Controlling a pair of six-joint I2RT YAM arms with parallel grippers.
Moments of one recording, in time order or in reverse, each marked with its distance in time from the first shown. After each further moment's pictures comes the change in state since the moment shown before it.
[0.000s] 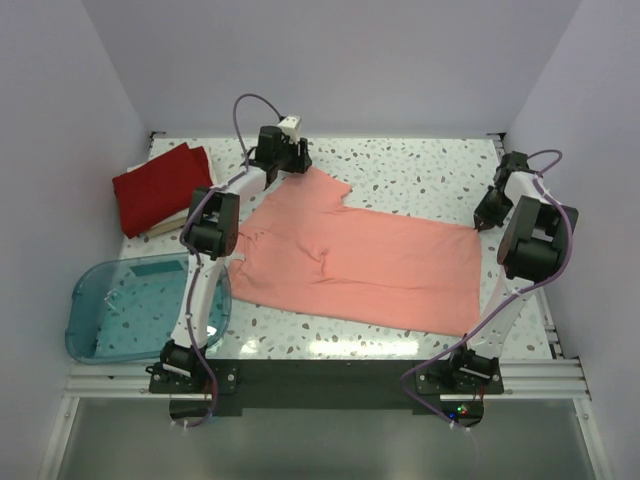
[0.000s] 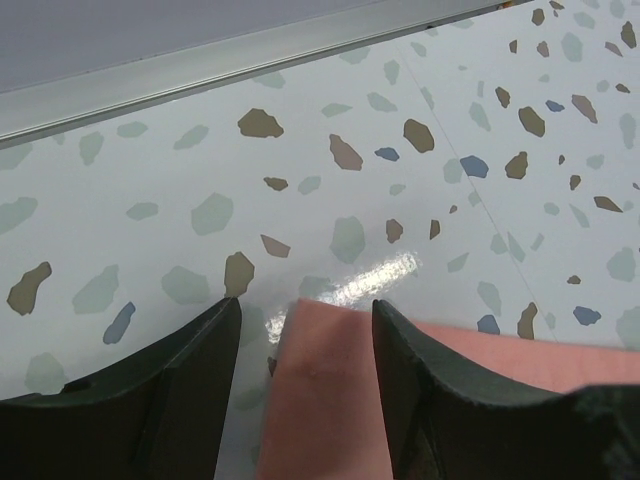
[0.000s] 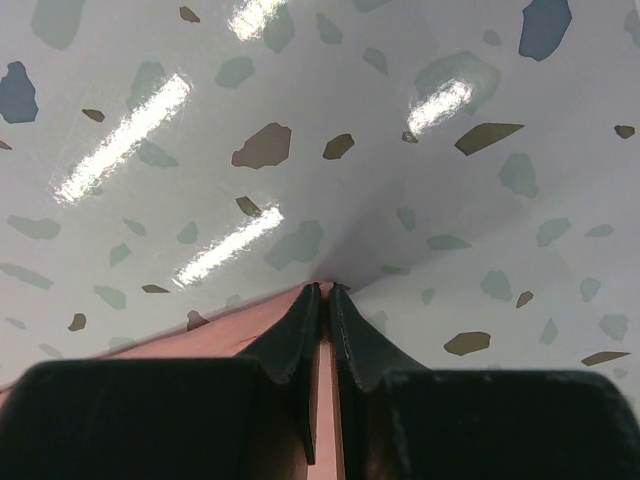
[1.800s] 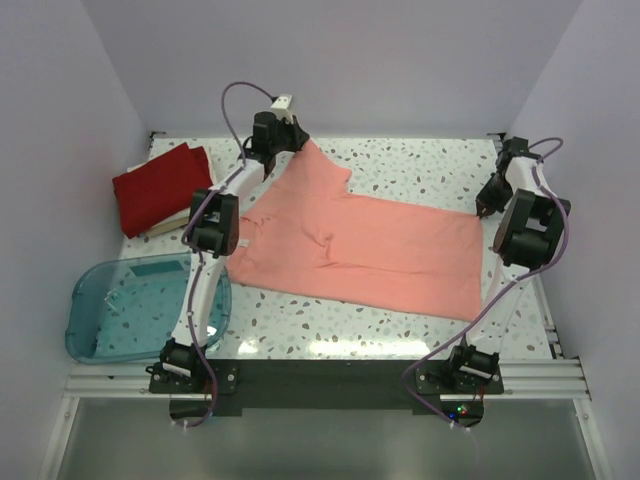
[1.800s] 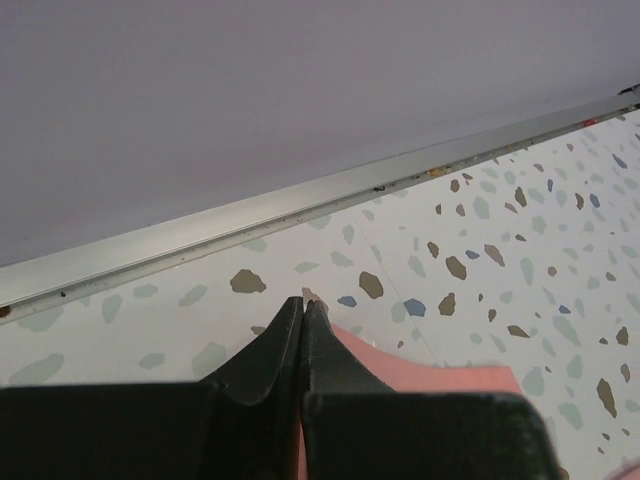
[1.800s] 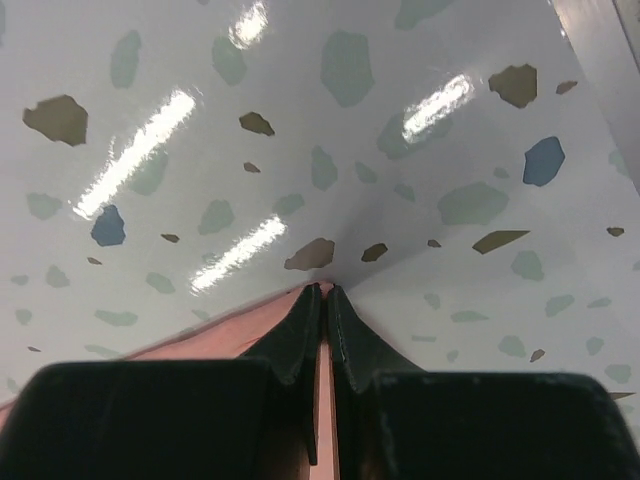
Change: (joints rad) left arm 0.019 0.096 0.218 0.097 0.064 -0.133; right arm -0.001 0.169 0.292 -0.149 0.019 0.057
